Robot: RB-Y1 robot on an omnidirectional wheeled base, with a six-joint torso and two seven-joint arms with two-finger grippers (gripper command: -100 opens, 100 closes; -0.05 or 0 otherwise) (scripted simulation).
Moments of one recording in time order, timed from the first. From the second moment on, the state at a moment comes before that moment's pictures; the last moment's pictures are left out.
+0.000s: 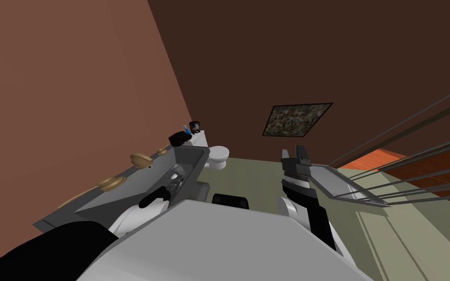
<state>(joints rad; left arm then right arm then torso) 0.79 0.24 0.26 -2.34 0.13 0.91 -0.19 0.54 -0.04 -0.08 -2.27 -0.12 -0.48 0.15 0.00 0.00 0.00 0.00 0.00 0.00</state>
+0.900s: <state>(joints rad) 0.77 0.24 0.25 -2.30 0.12 0.88 -0.19 0.54 -0.04 -0.08 -2.27 -0.12 -0.48 0.15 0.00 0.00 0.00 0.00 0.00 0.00</state>
